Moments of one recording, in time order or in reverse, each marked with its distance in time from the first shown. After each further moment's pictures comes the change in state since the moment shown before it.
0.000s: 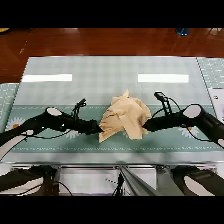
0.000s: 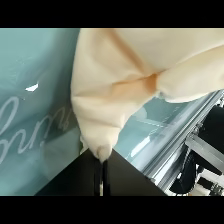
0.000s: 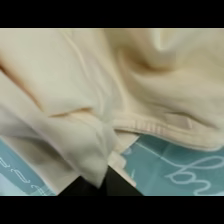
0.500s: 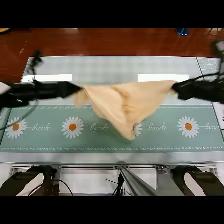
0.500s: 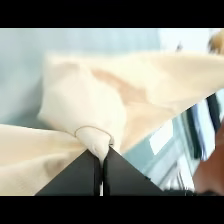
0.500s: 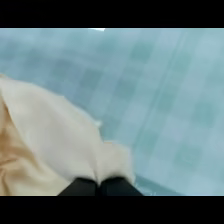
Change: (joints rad) left arm 0.341 0.387 0.359 0.053 -0.138 -0.069; right arm -0.224 0.311 0.406 -0.089 0.055 0.044
